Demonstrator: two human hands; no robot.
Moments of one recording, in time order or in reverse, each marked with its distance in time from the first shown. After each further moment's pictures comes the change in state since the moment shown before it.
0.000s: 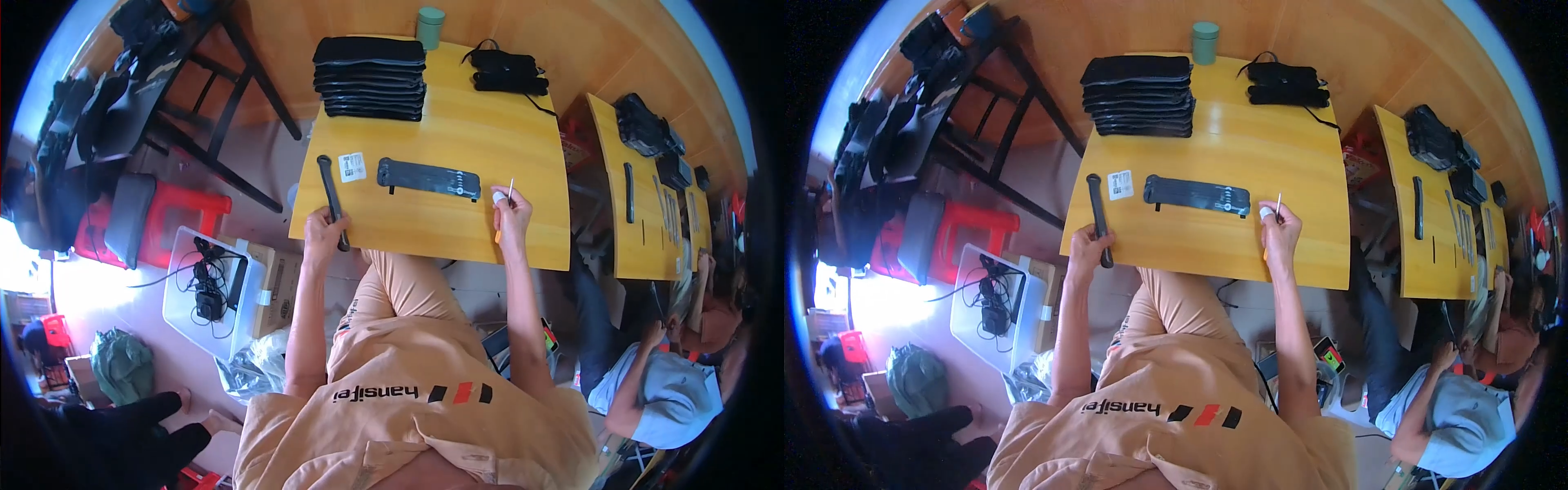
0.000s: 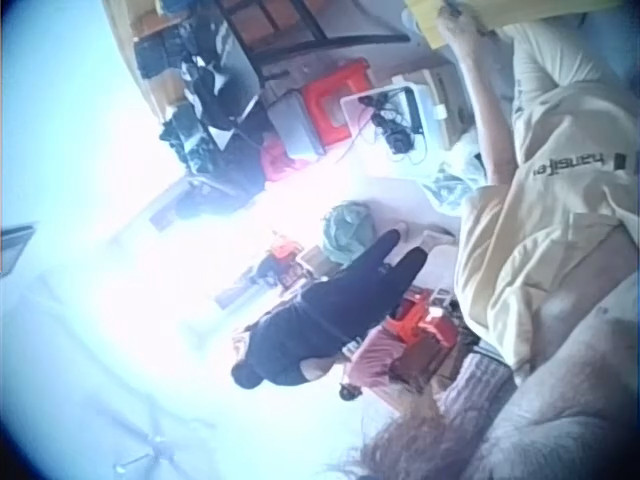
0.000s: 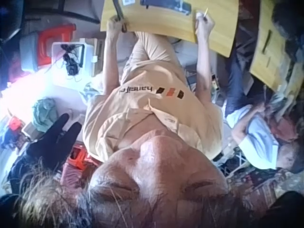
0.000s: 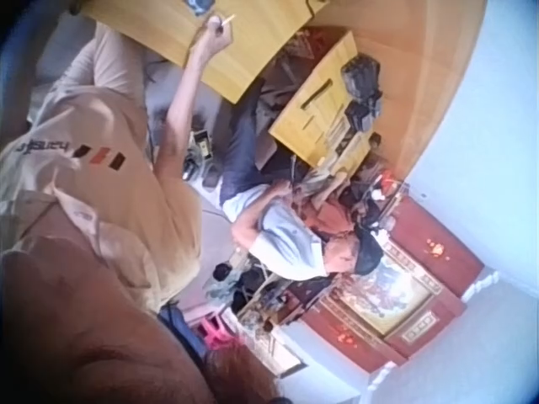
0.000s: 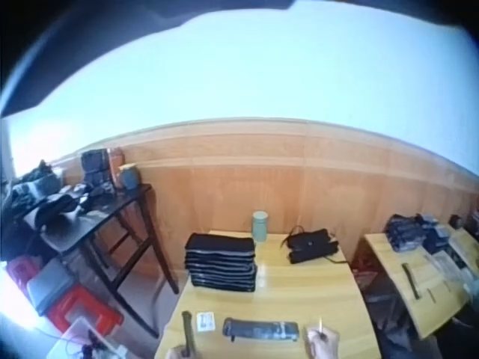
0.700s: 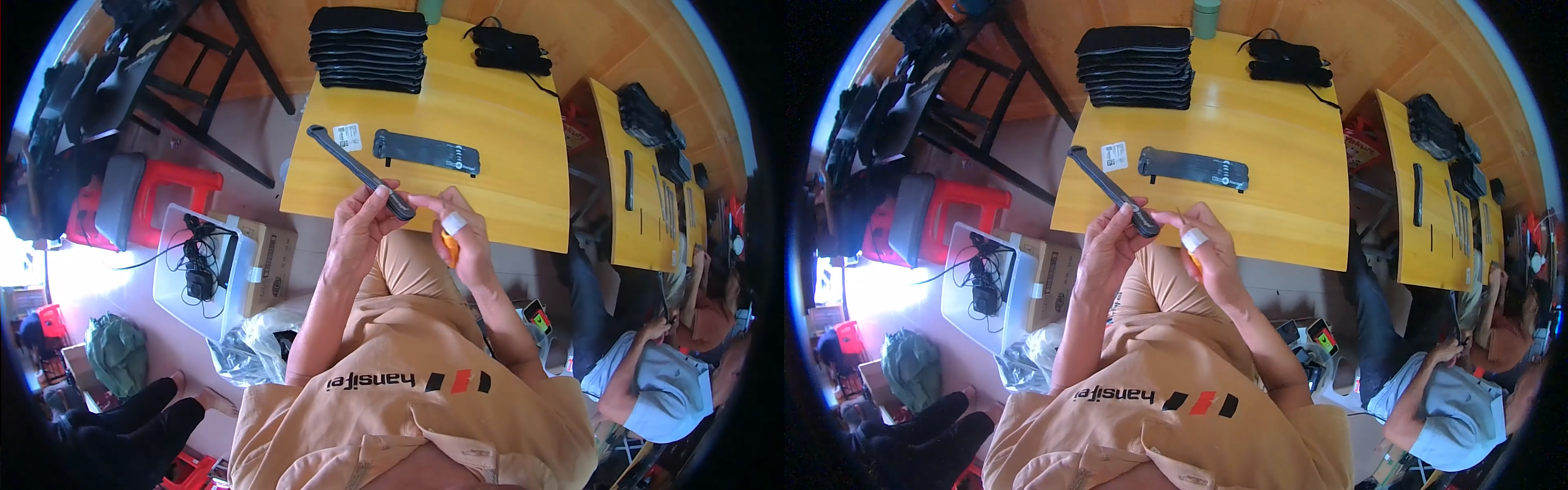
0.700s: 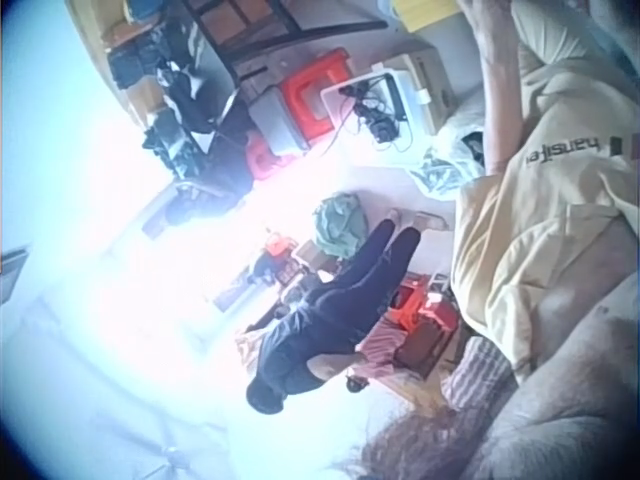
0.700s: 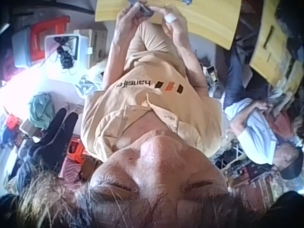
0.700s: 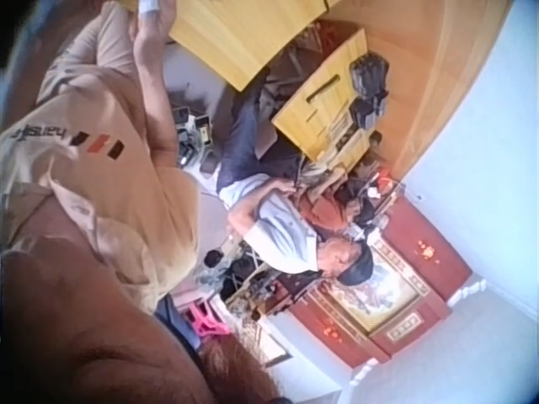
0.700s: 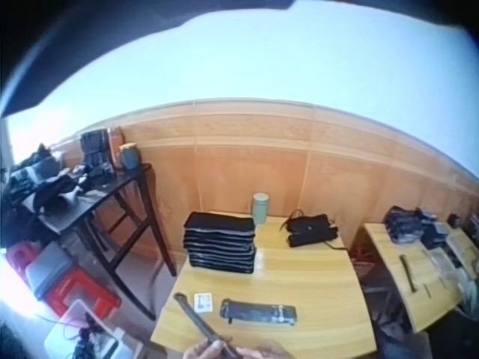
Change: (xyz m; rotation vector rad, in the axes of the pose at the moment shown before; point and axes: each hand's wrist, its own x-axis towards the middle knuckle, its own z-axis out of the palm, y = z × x) left_hand -0.083 0.098 0.044 -1.119 -0.370 -0.010; right_hand -0.114 -0.090 0.057 0.123 -0.648 0.019
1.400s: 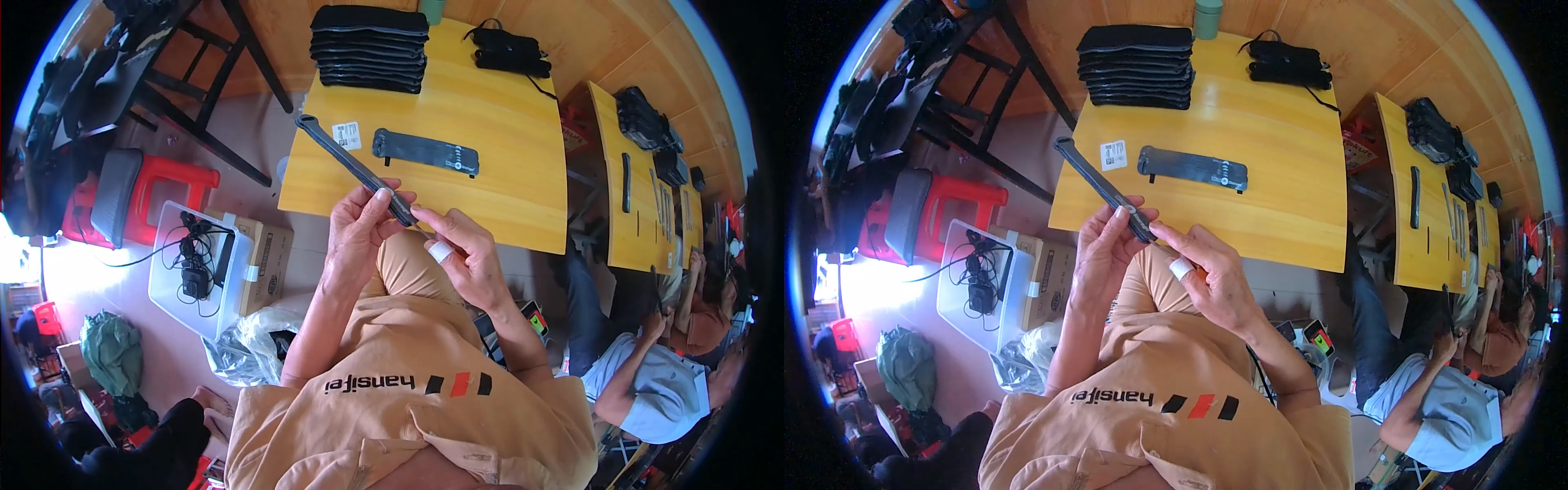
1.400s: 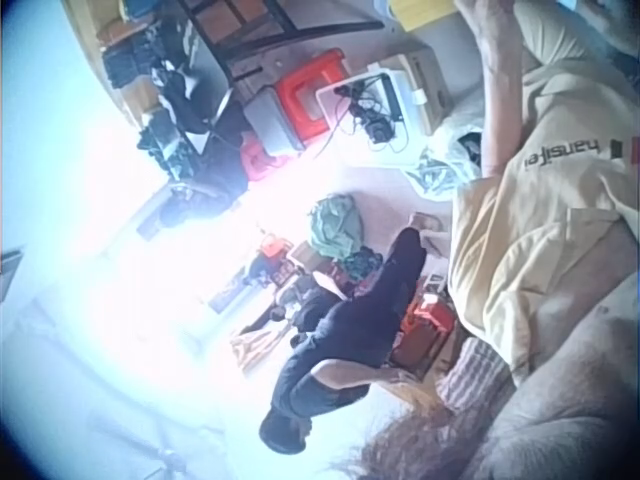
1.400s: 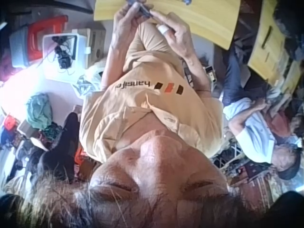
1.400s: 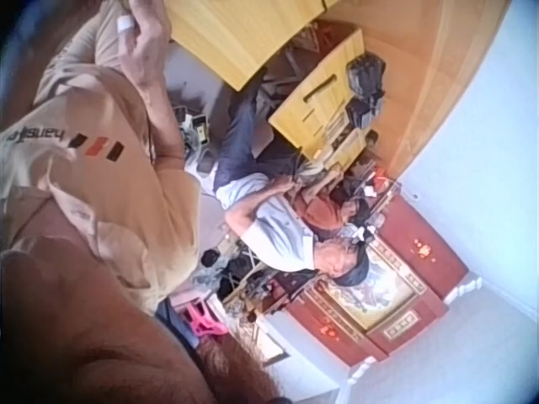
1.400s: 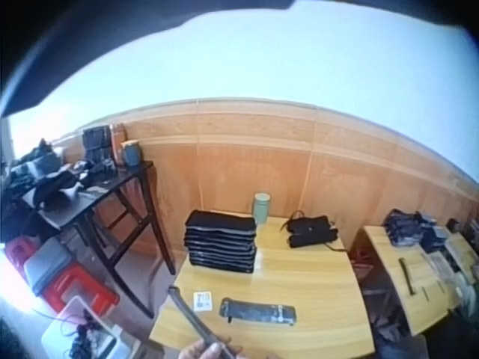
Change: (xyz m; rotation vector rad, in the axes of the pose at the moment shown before) left_hand -0.012 0.008 0.017 0.025 0.010 0.062; right_hand -0.015 -0.023 0.004 -0.605 -0.099 -0.233
